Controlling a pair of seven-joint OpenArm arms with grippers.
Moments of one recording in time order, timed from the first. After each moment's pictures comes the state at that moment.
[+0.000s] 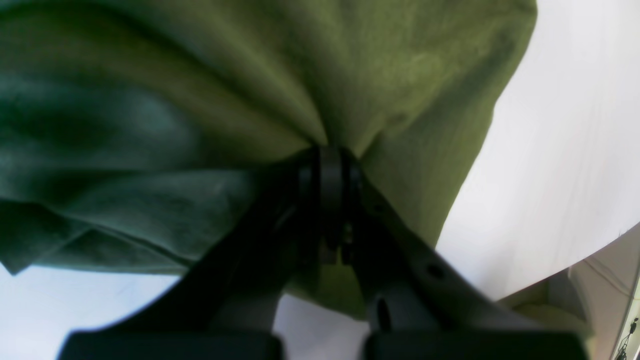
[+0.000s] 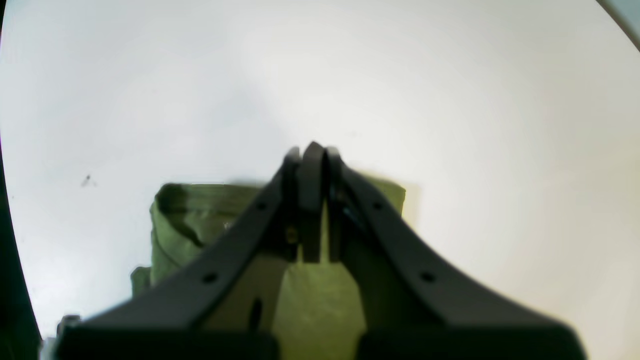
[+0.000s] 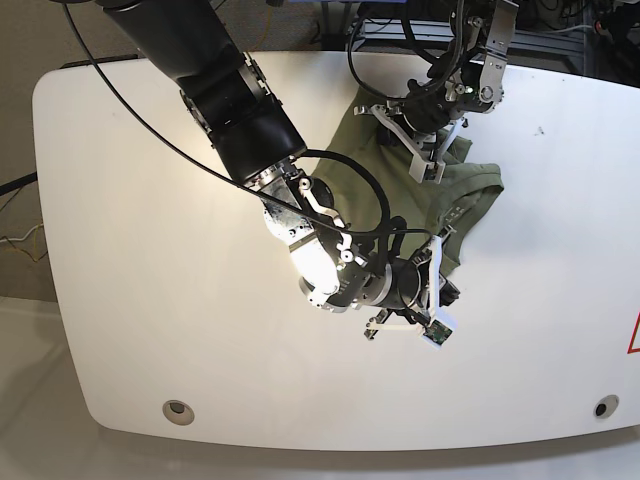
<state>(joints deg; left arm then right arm) 18.3 -9.2 11.8 103.6 -26.6 5.5 53.1 30.2 -8.1 -29.9 74.5 19.8 24.2 -49.8</state>
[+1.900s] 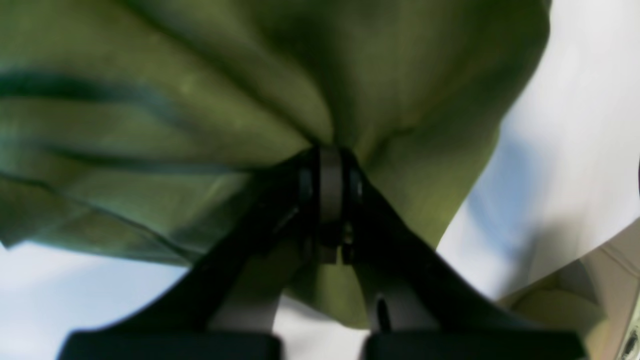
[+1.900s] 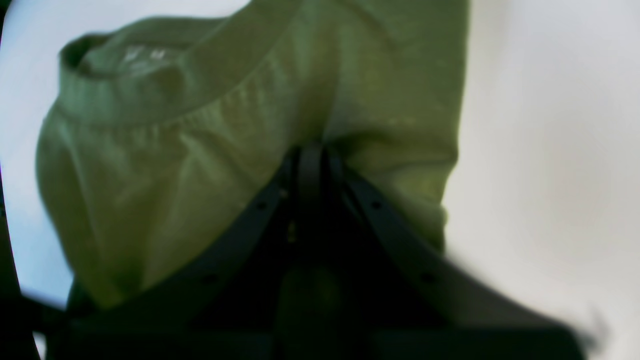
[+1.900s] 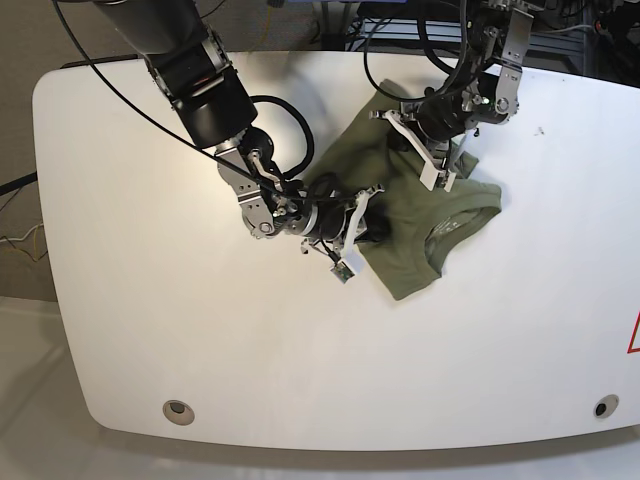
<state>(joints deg) 15.5 -13.5 10.1 100.6 -30.3 3.6 53.9 20.3 2.6 -29.6 52.4 27.6 24.9 -28.6</state>
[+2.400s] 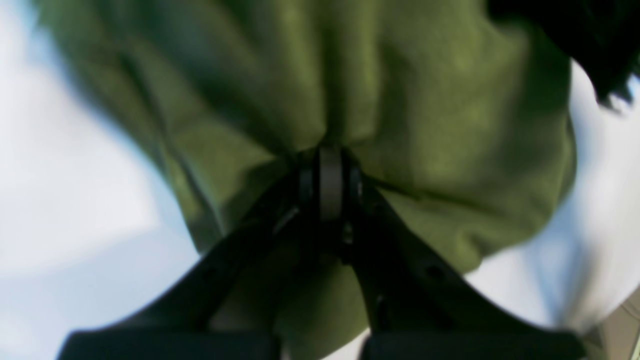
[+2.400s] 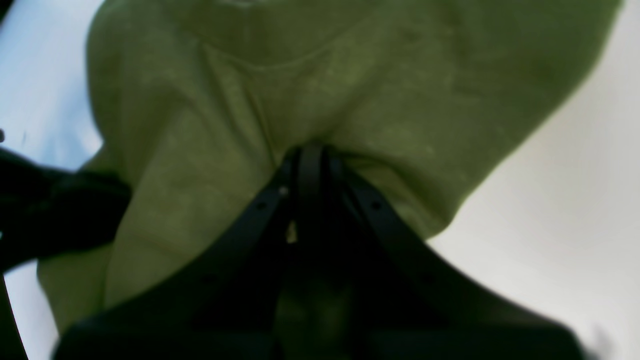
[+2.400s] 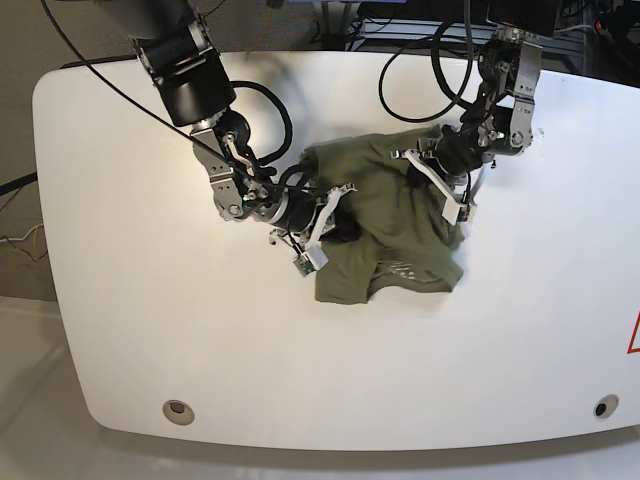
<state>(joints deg) 8.1 -14.6 7.8 92.6 -31.1 3.1 50.1 13.5 6.1 -22.6 59.5 27.4 23.0 -26.5</state>
